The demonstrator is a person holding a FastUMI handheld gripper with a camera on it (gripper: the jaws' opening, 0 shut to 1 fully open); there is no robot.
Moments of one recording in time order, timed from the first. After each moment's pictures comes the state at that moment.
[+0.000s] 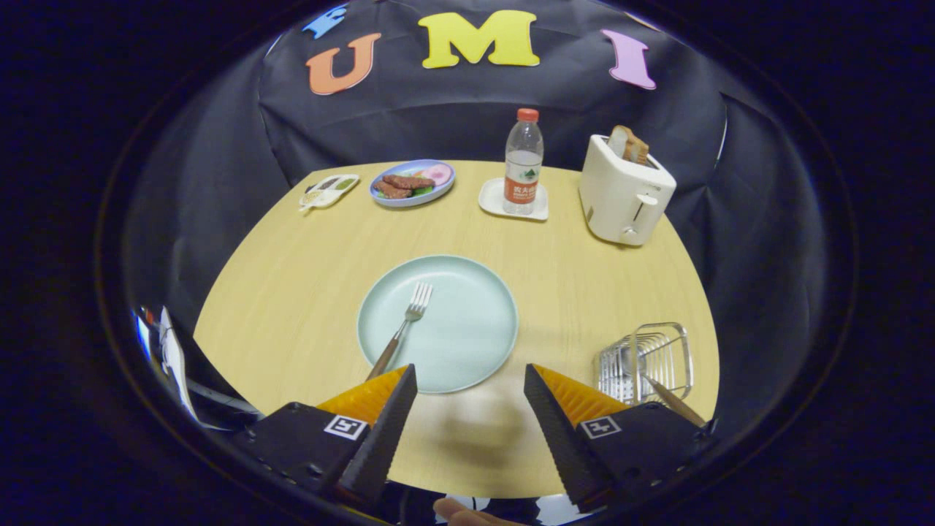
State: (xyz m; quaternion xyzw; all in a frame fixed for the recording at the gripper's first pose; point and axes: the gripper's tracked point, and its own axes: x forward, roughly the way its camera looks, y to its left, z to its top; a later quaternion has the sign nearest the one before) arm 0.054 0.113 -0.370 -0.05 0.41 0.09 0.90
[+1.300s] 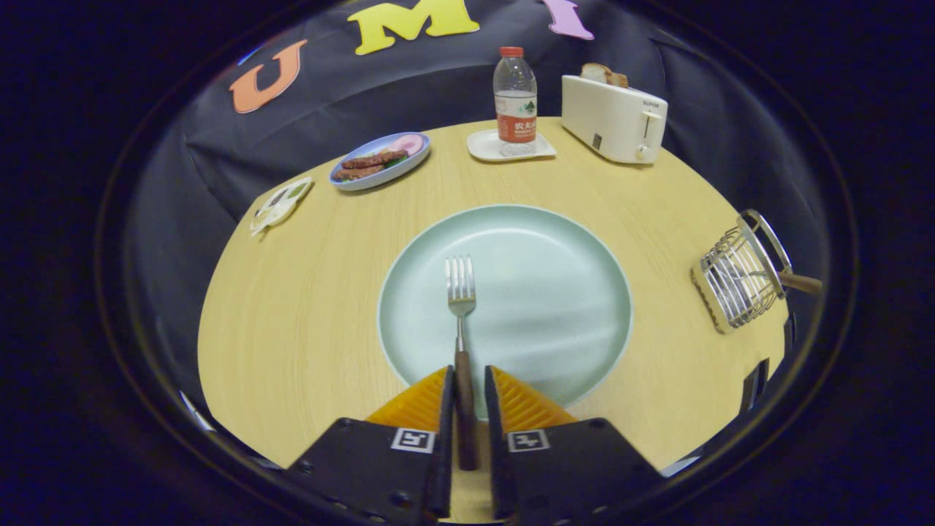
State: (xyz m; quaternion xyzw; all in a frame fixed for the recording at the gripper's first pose) arm 0.071 0.211 -0.461 0.08 0.44 -0.01 0.89
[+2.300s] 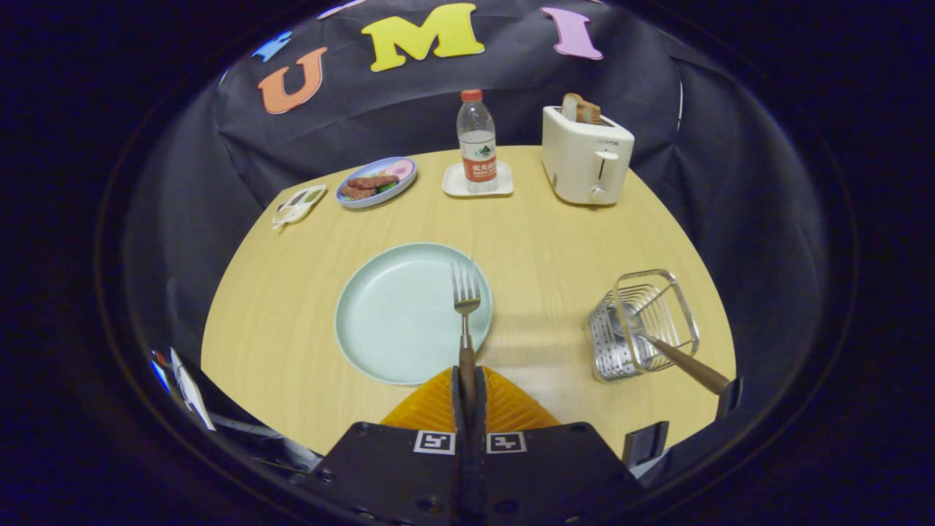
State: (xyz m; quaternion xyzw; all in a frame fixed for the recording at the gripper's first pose) arm 0.036 0.063 -0.378 0.02 0.43 0.04 0.90
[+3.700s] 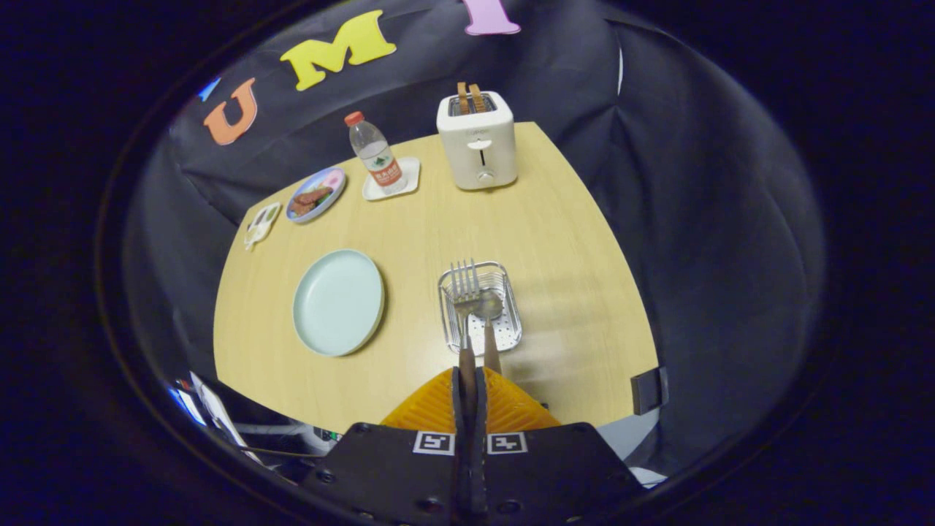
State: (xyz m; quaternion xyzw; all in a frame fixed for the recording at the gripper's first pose) arm 0.002 -0.080 -0.328 0.05 0.51 0.00 0.86
